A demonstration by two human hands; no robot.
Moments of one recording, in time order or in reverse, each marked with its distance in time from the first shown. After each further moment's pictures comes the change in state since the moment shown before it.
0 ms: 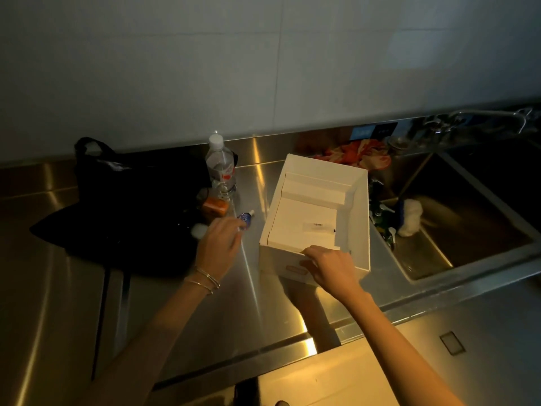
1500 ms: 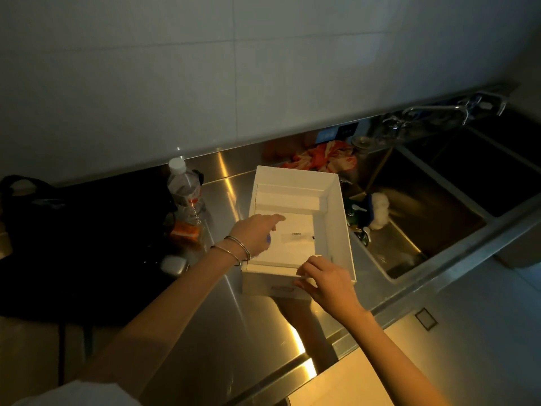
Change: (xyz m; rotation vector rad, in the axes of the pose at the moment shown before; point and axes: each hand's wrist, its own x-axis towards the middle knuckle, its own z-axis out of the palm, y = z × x) left_hand 0.114 0.045 0.058 0.074 -0.778 0.109; right_hand -0.006 0.017 -0.001 0.020 0.152 0.033
